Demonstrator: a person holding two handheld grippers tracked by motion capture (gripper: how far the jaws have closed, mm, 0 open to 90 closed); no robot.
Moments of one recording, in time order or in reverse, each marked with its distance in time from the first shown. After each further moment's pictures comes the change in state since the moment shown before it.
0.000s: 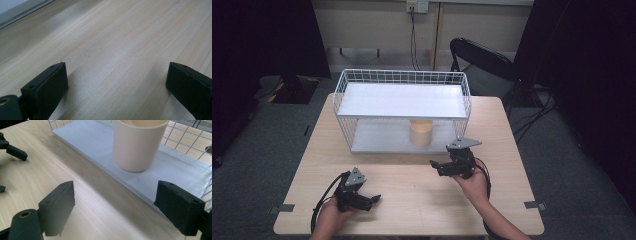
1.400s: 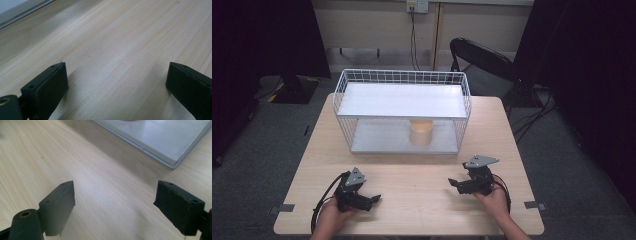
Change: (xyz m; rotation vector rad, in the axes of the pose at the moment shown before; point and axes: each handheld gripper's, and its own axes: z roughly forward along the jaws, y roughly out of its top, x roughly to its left) left arm 0.000 0.000 0.000 0.000 0.003 -0.001; right arm -0.024 -0.071 -0.025 0.086 0.023 -0.027
